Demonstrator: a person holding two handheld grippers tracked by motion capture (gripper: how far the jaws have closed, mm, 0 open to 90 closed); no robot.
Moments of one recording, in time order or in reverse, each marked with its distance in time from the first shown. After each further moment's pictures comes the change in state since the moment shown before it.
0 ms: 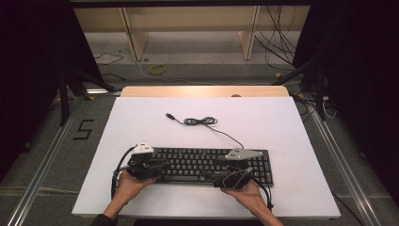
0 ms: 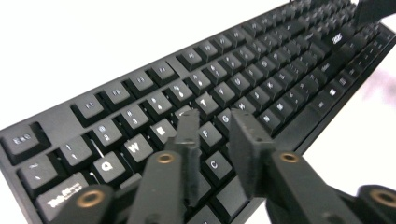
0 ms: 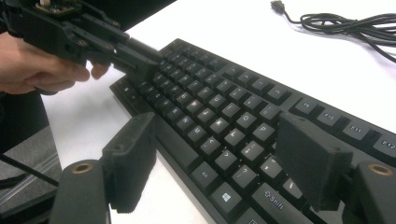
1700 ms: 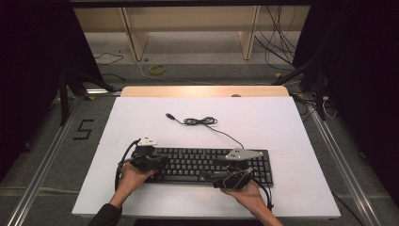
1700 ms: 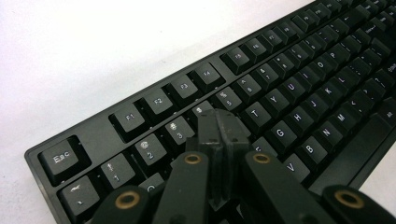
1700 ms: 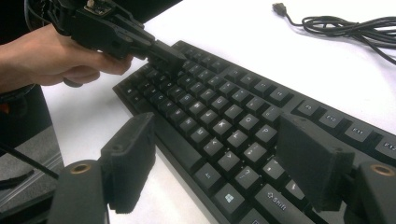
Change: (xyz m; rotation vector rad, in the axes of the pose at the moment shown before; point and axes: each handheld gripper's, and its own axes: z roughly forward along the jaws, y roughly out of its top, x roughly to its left) left arm 0.017 0.011 0.022 0.074 0.082 0.003; right arm 0.002 0.001 -0.001 -0.007 0.005 -0.003
